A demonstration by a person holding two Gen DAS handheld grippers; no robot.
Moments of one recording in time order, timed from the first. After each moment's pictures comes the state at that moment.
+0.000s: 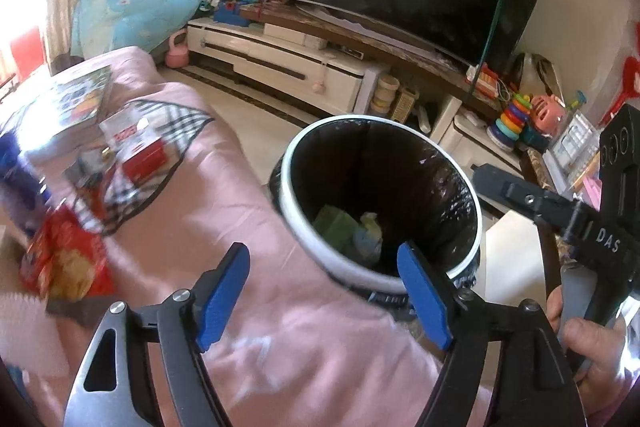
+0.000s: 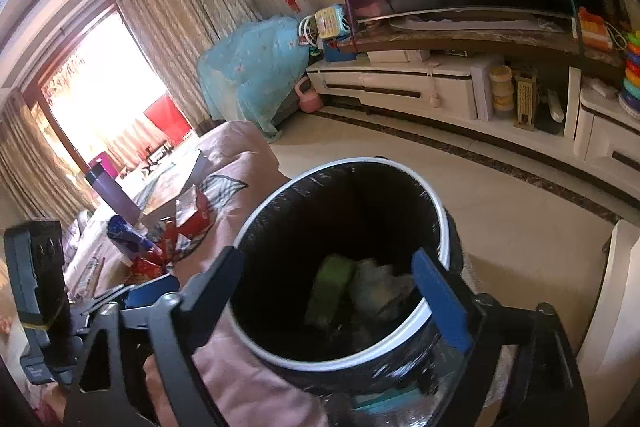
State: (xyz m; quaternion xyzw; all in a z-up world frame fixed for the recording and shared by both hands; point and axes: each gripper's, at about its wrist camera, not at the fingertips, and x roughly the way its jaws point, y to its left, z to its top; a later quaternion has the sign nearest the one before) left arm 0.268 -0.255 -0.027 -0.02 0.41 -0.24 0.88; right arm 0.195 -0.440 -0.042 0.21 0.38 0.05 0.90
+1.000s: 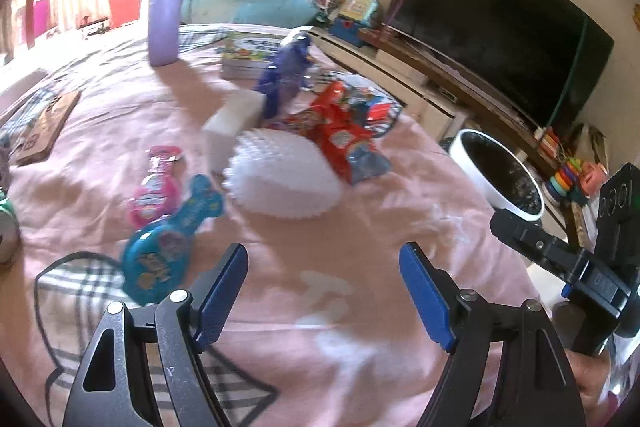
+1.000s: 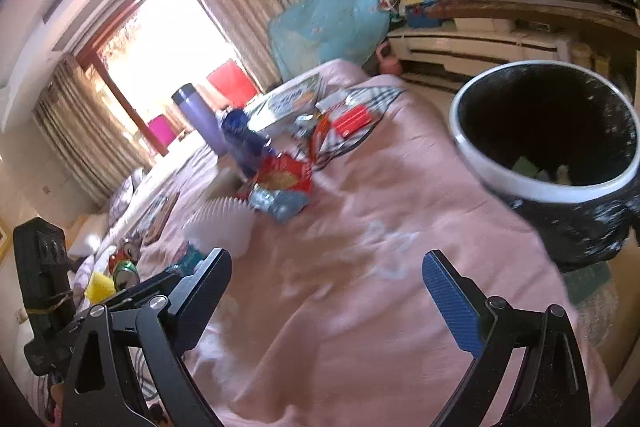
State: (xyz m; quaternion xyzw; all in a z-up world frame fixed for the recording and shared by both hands) left arm 0.128 -0.039 -0.018 -0.10 0.39 -0.11 0.91; right arm 0.144 -0.260 -0.059 0.20 0.39 0.17 0.88
